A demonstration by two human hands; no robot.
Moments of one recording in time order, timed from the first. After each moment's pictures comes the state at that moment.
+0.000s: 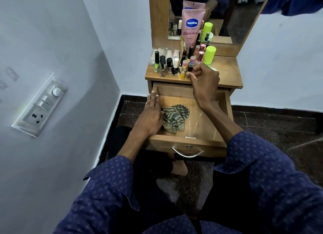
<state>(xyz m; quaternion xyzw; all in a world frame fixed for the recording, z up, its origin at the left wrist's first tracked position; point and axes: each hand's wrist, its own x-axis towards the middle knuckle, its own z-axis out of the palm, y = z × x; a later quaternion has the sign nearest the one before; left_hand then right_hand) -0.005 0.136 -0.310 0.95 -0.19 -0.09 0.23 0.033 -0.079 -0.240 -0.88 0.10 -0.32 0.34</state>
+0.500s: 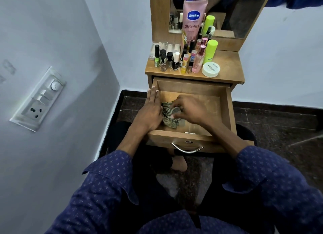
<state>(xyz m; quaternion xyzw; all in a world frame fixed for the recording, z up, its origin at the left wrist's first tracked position) -0.004 0.136 -0.309 0.95 -0.19 -0.10 0.23 -0.014 -0.068 -0.291 -0.97 -0.14 0.05 0.18</state>
